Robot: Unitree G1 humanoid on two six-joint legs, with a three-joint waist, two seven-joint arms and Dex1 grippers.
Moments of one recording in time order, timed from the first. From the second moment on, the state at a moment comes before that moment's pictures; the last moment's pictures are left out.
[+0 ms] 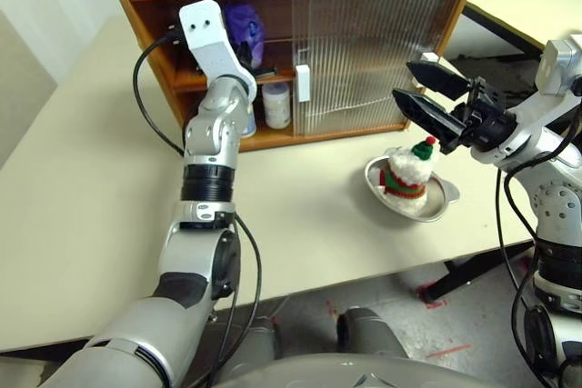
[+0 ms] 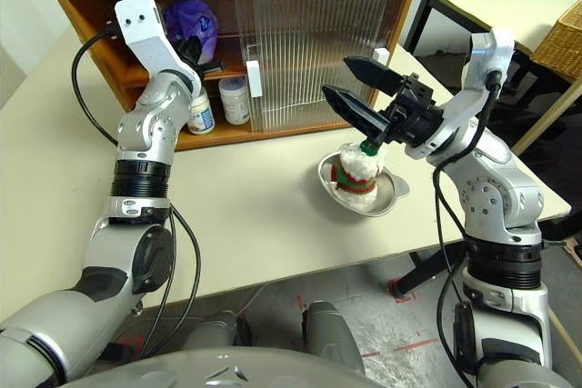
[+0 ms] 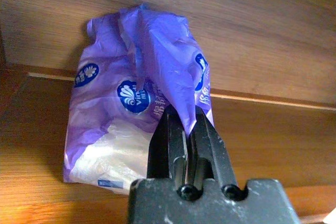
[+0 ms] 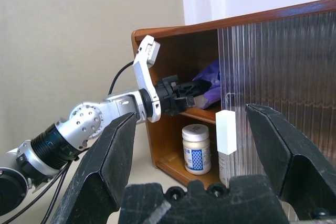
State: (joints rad) left arm -0.91 0.06 0.22 0.35 -0.23 0.44 0.14; right arm -0.41 -0.49 -0.25 -0.20 0.79 0.44 0.89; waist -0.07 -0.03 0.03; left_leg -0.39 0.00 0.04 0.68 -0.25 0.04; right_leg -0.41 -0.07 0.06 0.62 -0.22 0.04
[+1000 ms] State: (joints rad) left arm -0.94 0.06 0.23 0.18 -0.23 0.71 0.23; right arm -0.39 -0.47 -0.24 -0.20 0.79 0.43 0.90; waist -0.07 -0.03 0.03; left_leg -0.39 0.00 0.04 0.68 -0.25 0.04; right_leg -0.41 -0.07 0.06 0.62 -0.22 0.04
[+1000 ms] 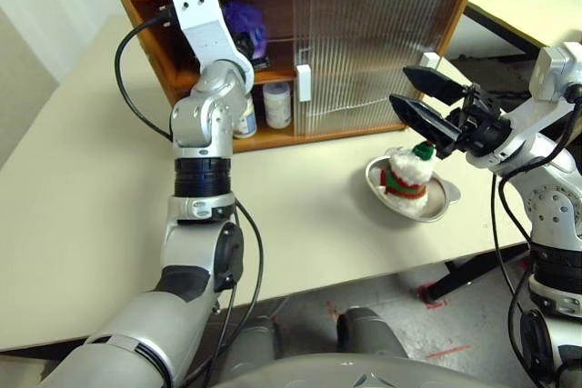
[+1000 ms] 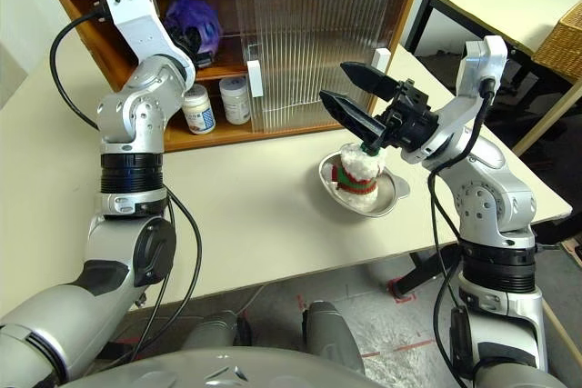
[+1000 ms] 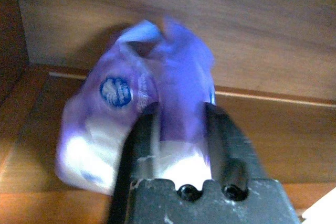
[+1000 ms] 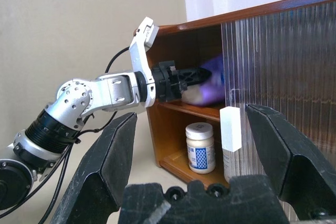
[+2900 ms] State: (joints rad) left arm -0.65 0.28 0.14 0.13 -0.28 0.45 -0.31; right arm -0.42 -0.50 -0.21 -0.17 0.77 0.43 0.91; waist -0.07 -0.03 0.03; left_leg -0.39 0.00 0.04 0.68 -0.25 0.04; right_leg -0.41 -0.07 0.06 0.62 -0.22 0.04
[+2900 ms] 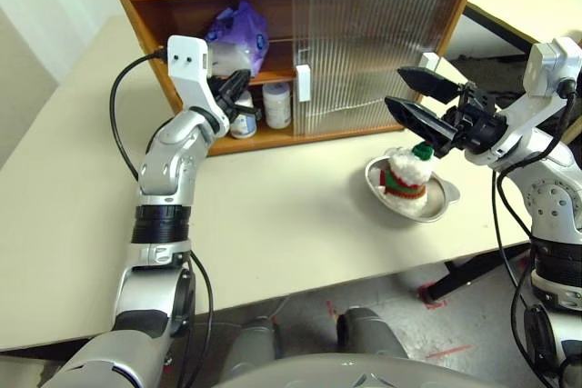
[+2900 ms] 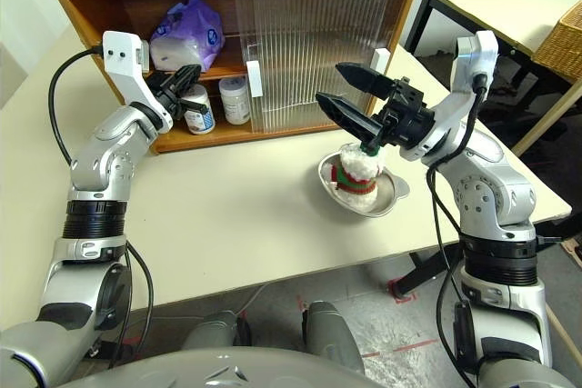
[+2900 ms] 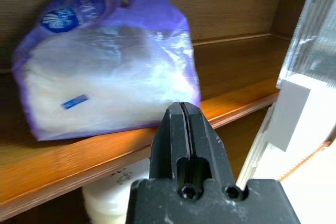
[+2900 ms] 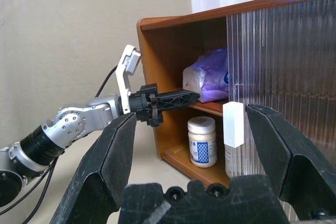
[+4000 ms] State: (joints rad) left arm -0.61 0.22 0.08 -0.08 -0.42 0.51 -0.40; right arm -0.40 -0.50 -0.21 -0.19 0.78 0.43 0.90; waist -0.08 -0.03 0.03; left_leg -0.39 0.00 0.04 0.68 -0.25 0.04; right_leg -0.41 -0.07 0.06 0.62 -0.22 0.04
